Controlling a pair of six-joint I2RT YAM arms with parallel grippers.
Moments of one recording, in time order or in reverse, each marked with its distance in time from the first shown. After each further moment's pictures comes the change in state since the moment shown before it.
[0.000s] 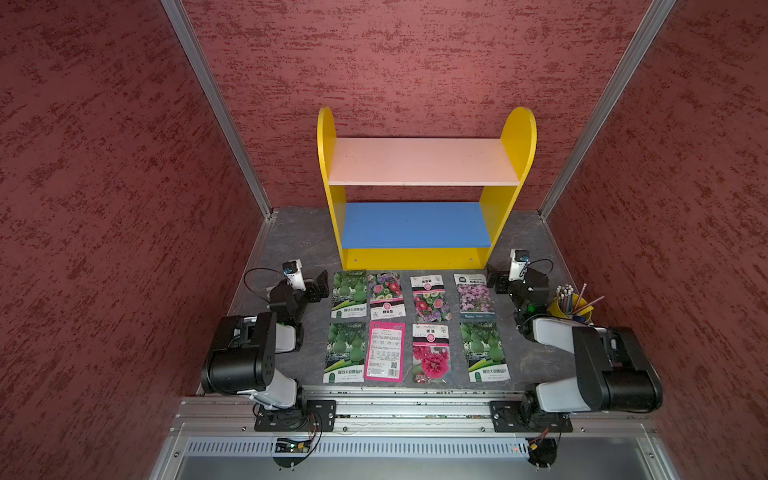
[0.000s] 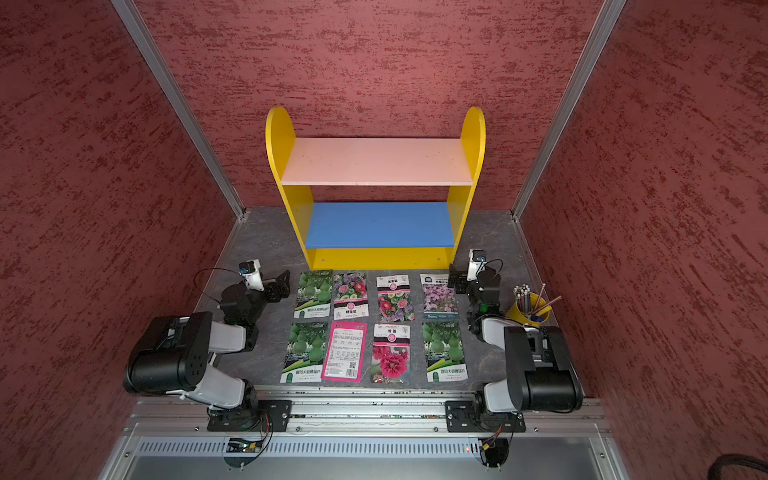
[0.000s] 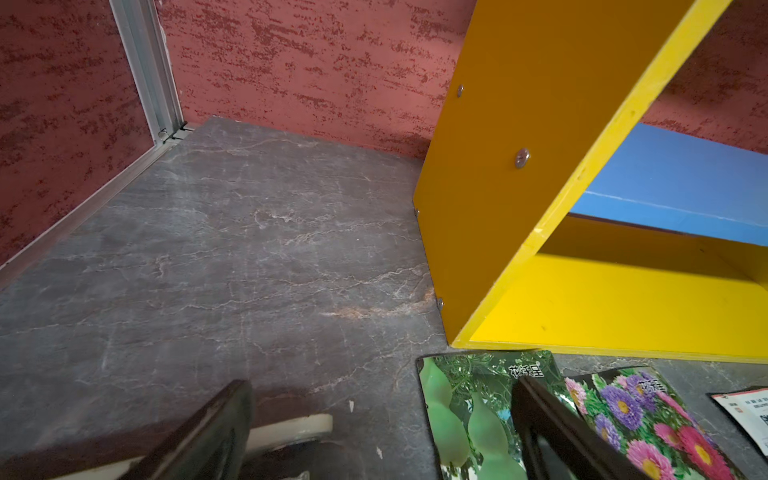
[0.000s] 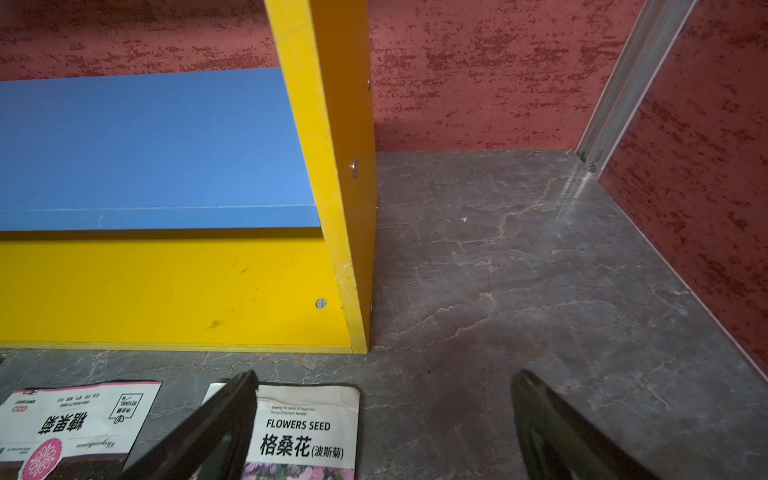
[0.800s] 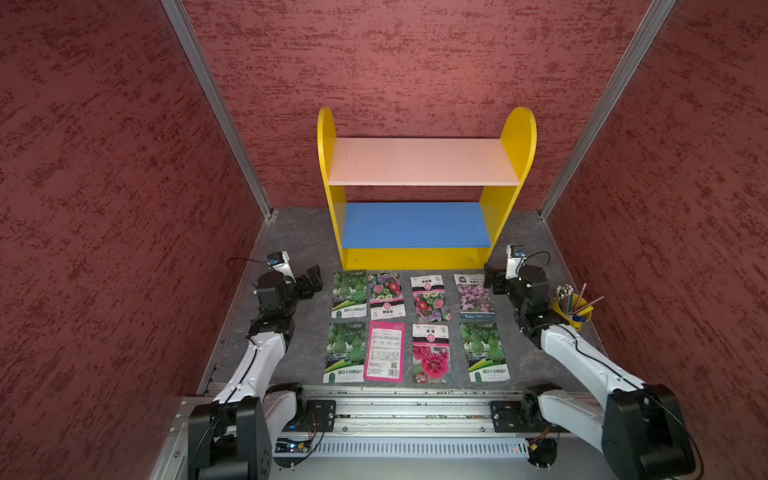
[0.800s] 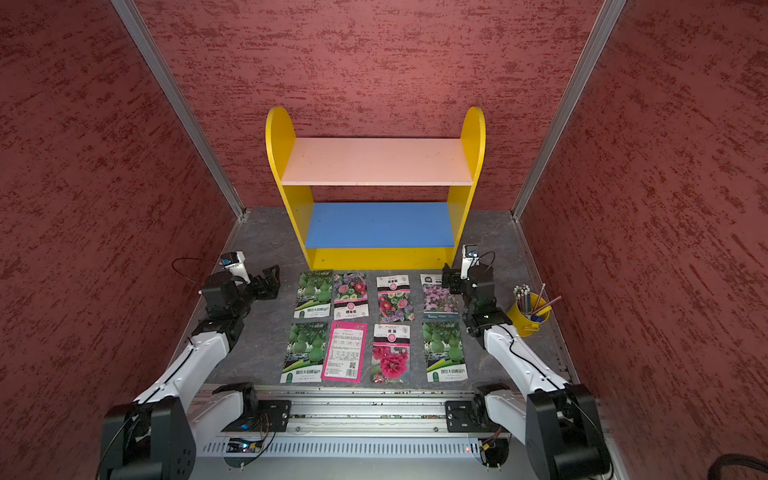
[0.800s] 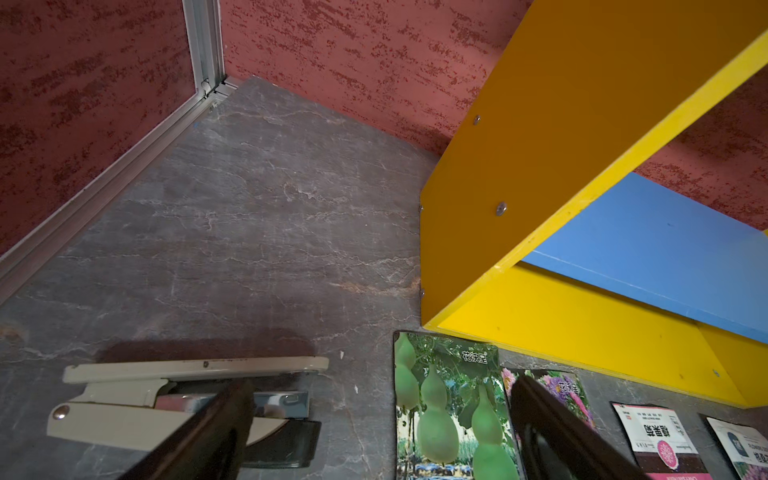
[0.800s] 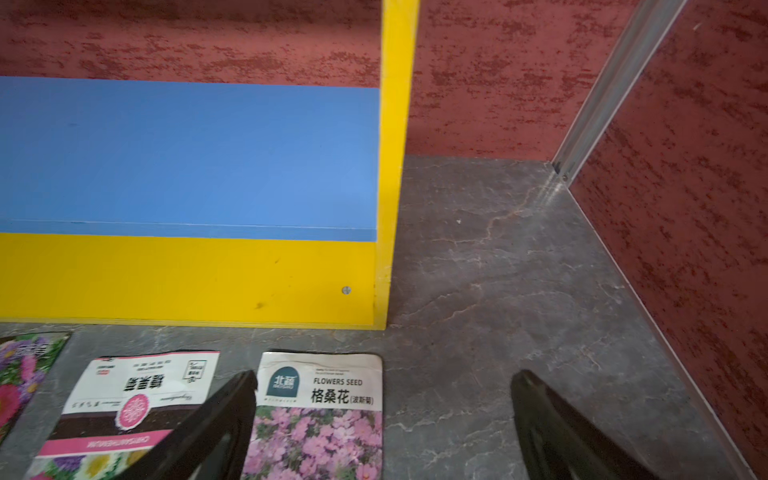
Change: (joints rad) left arm 0.029 -0.495 0.154 -0.796 -0.025 -0.130; right arm 0.141 -0.337 0.105 -0.524 0.194 -0.005
